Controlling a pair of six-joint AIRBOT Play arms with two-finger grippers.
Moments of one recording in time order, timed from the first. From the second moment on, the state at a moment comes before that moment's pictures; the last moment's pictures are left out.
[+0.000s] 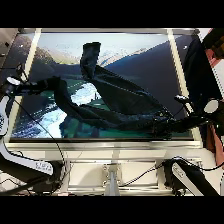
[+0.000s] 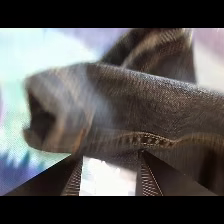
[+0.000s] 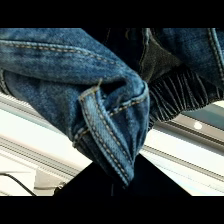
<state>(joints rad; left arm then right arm) 0.36 -1.72 1.28 0.99 -0.69 -1.14 -0.26 -0.95 0.72 -1.38 1.45 0.98</state>
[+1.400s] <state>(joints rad) 0.31 -1.77 1.28 1.04 -0.61 -1.16 -0.26 -0.95 0.72 -1.38 1.40 0.99</state>
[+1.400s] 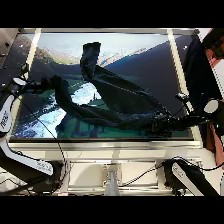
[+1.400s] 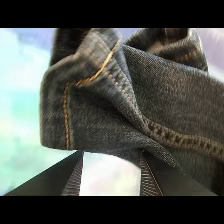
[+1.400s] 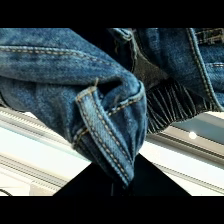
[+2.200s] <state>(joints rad) 0.18 -1.70 1.34 0.93 -0.12 -1.19 -0.26 -0.95 0.80 -1.38 1.15 1.00</state>
